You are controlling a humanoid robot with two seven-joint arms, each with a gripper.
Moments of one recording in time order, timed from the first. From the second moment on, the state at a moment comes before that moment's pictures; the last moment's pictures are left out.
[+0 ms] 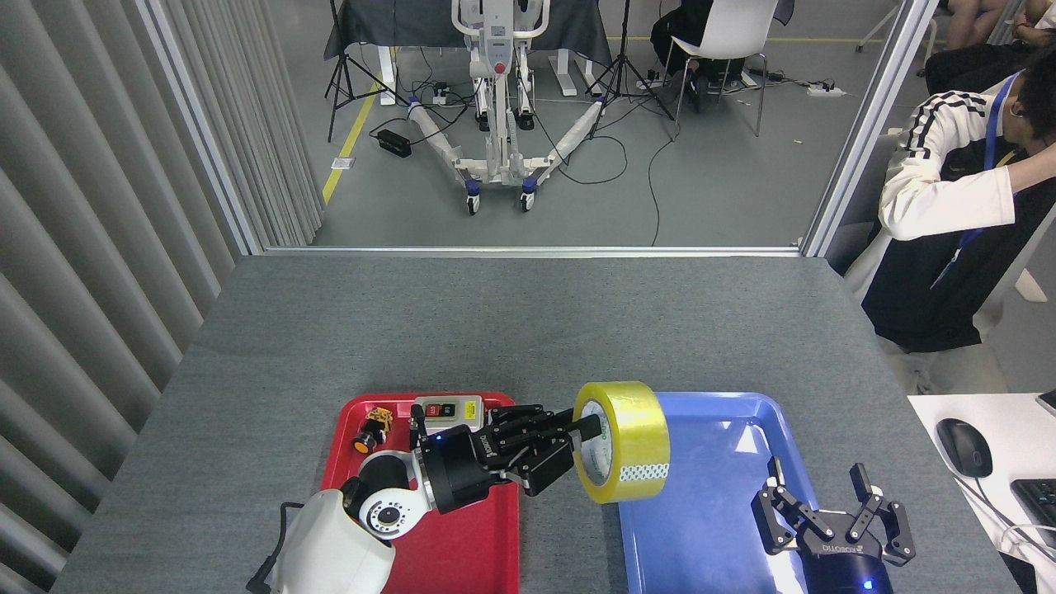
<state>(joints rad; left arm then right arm) -0.42 0.02 -0.34 -1.29 -0.65 -0.78 -0.51 0.12 -0.15 -0.01 -1.57 1.32 0.08 -0.16</state>
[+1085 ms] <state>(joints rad) -0.40 0.02 -0.40 -1.28 -0.66 -0.79 -0.51 0.12 -0.25 -0.08 -1.61 1.32 -0.67 -0.23</state>
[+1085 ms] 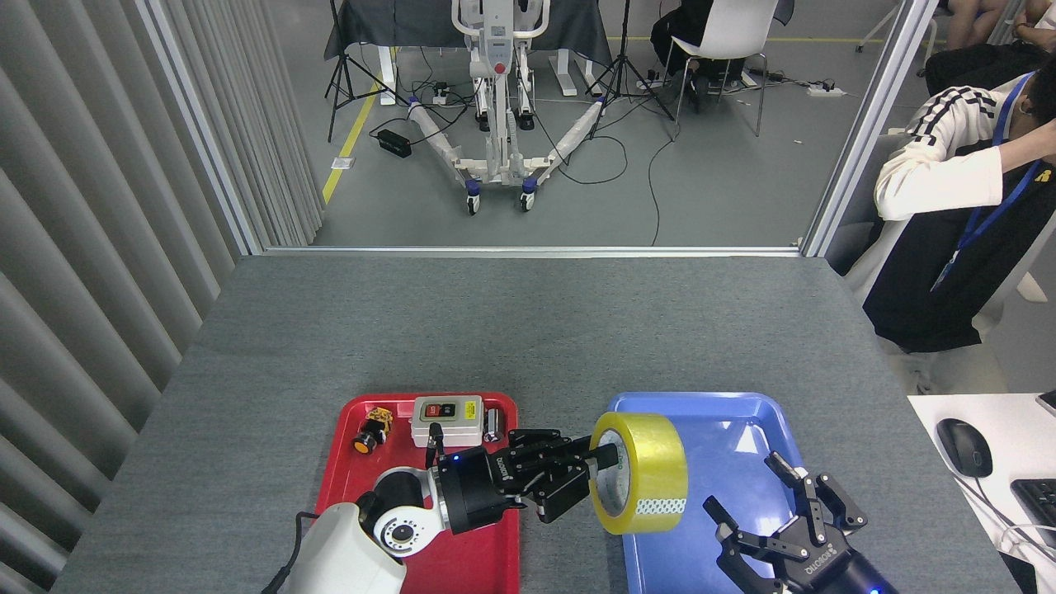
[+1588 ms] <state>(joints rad) -0.40 0.02 -0.40 -1.28 -0.66 -0.79 -0.51 0.13 -0.31 -0.05 -1.71 1.30 -0.79 -0.25</state>
